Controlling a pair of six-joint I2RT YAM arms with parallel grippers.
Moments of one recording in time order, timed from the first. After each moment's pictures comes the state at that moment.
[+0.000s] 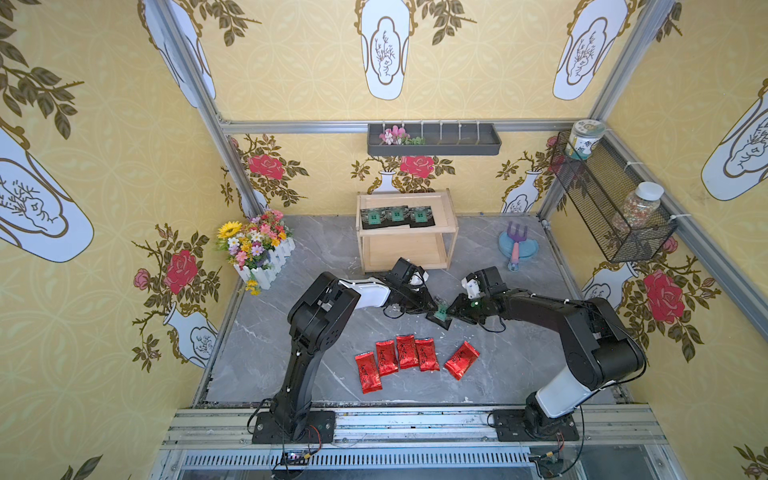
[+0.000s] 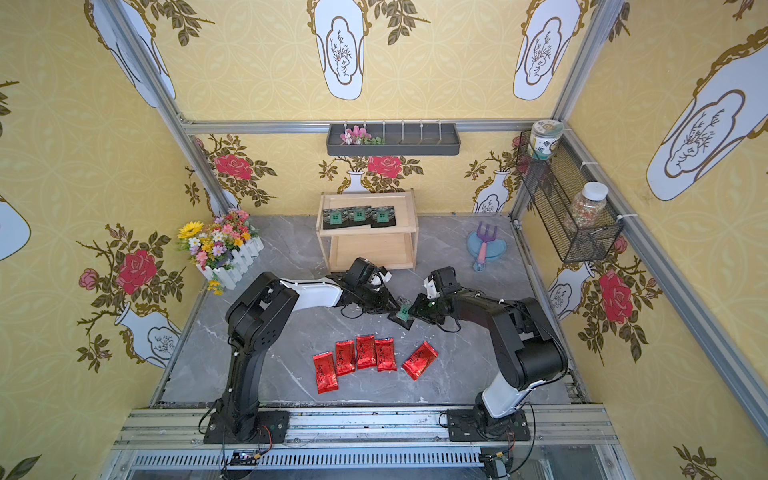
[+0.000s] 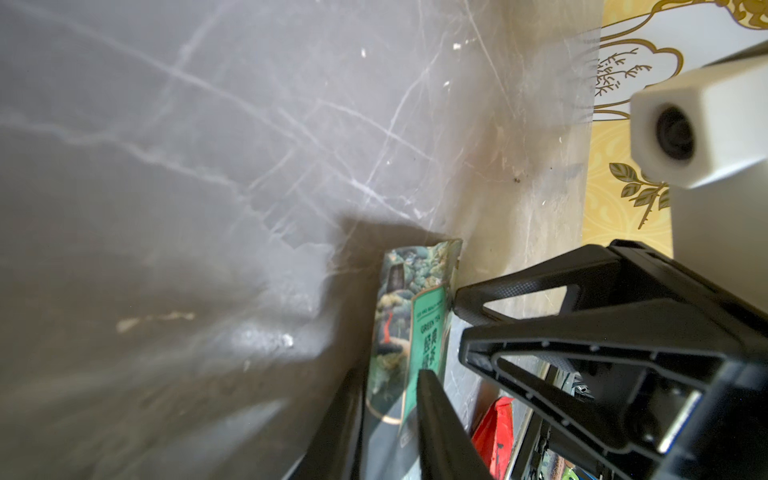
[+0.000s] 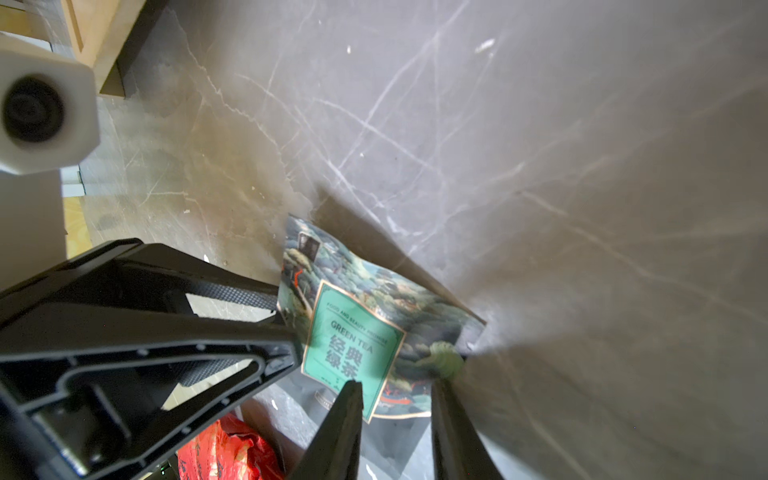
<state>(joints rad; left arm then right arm) -0.69 2.12 1.27 -0.09 0.62 -0.66 0.28 1.64 0.75 -0.19 -0.46 0.55</state>
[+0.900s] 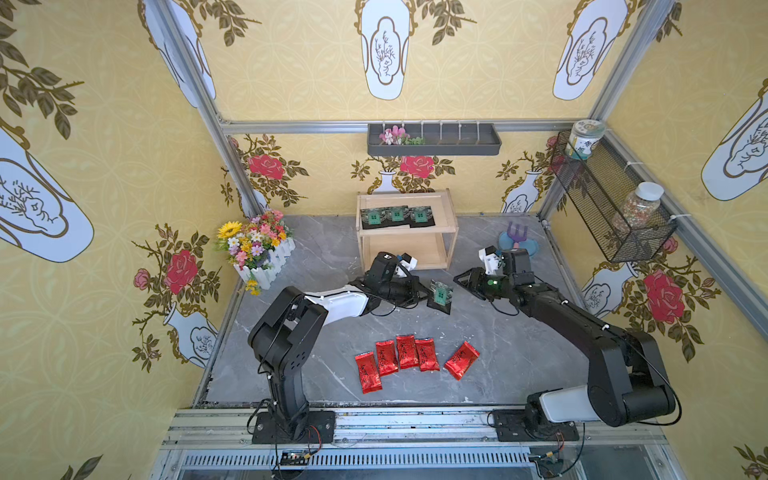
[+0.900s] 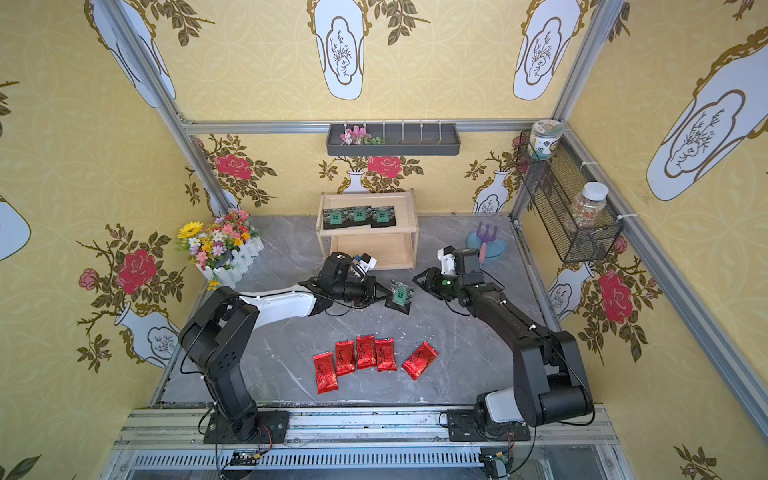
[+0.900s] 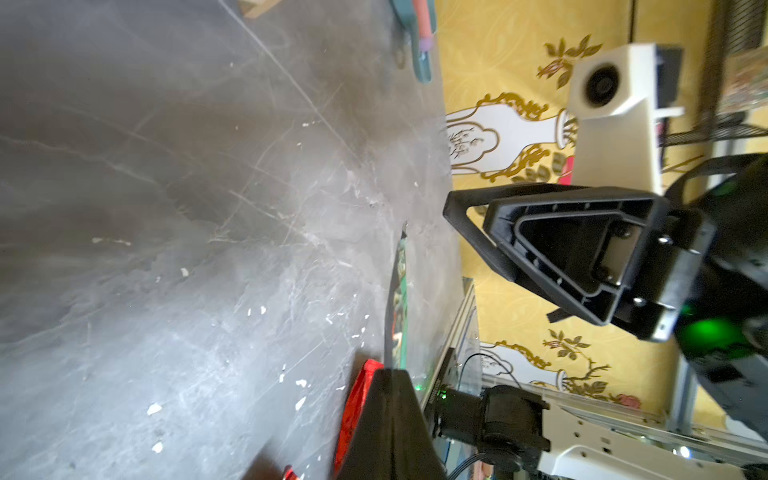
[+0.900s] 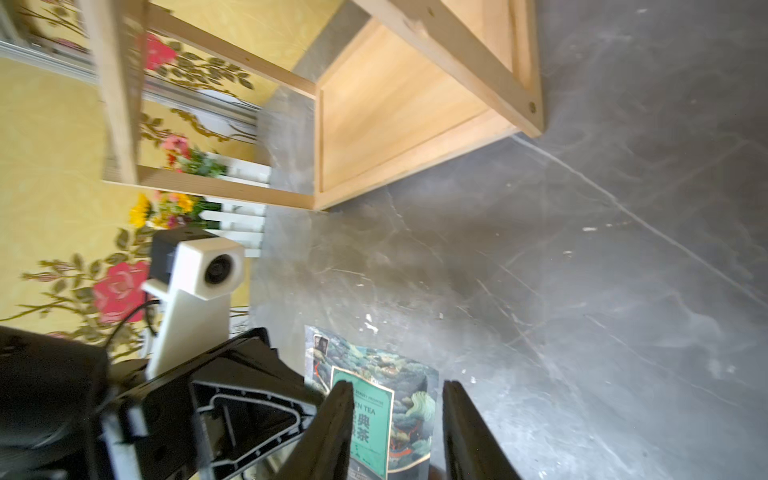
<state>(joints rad) -0.63 1.80 0.98 0.28 0.70 -0.95 0.14 1.41 0.80 -0.07 -0.67 0.68</state>
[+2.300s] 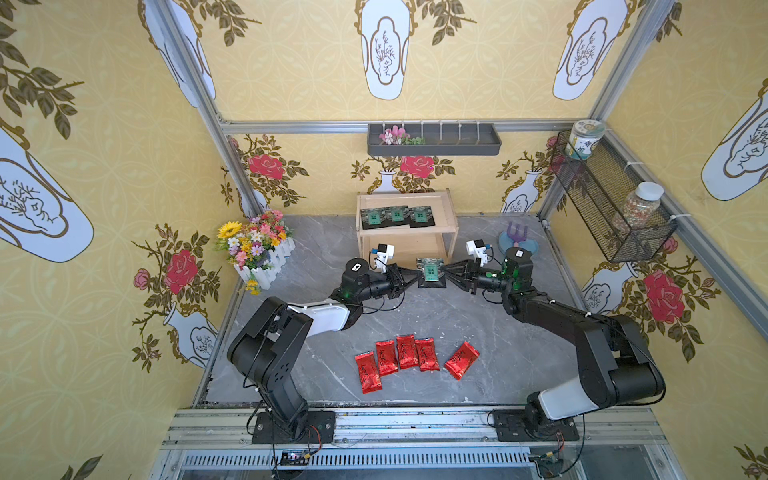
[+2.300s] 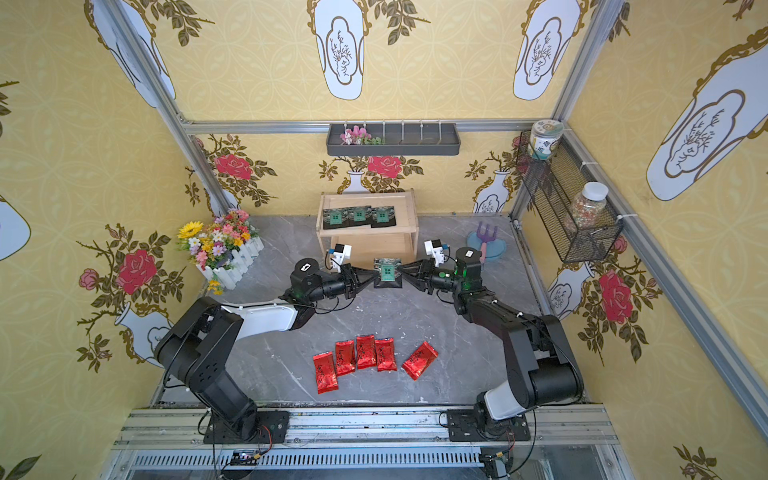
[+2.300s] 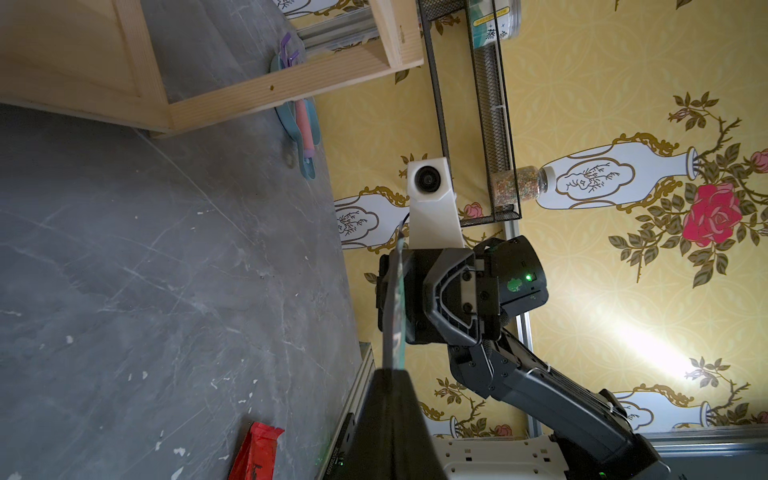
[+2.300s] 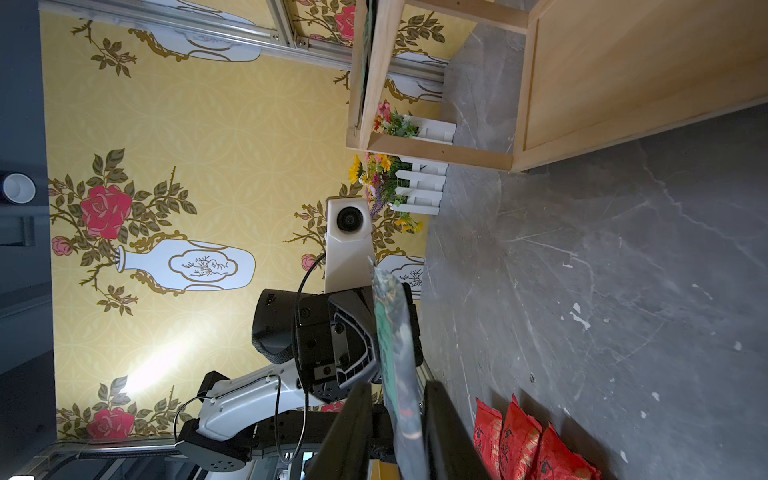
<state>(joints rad) -0.55 1.70 0.77 0.84 0.69 -1.29 0.17 1.51 0.70 0.60 -1.05 1.19</state>
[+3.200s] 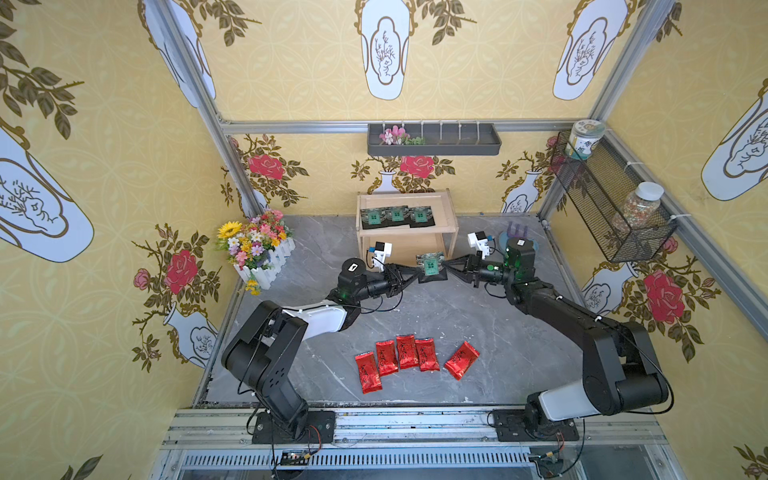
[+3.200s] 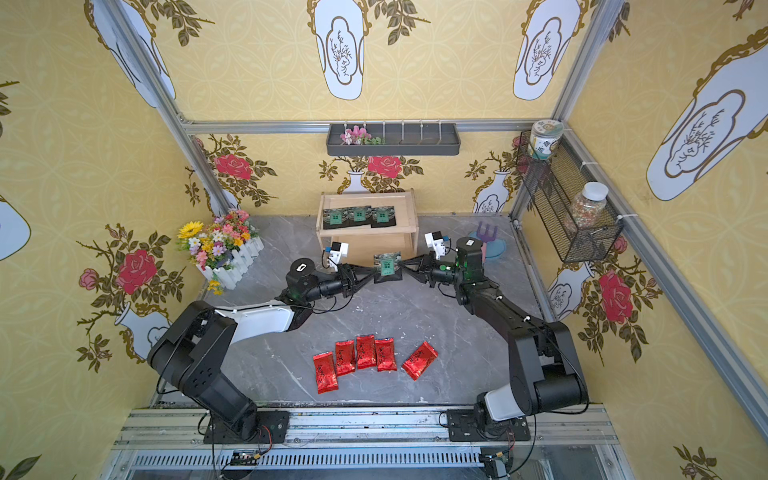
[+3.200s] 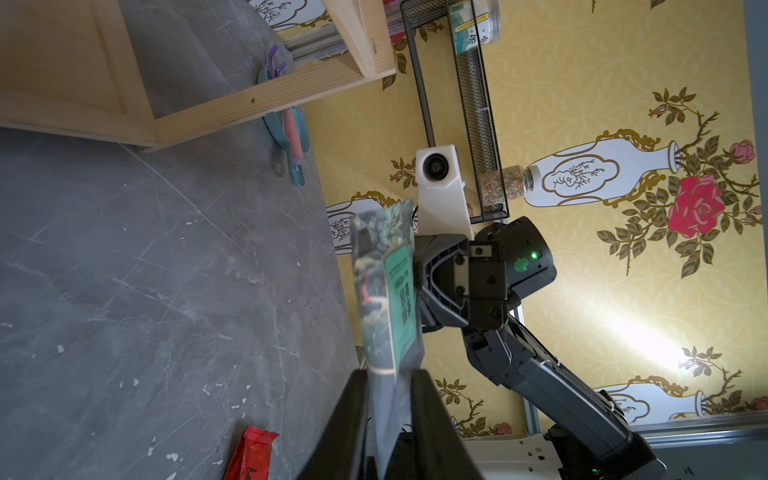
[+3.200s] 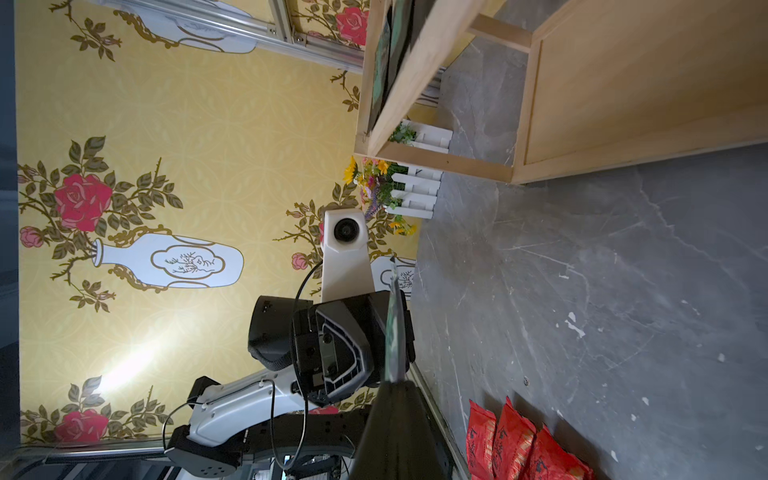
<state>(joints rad) -0.54 1.63 0.76 0.84 0.69 -1.27 0.15 1.46 0.87 0.26 -1.04 1.00</state>
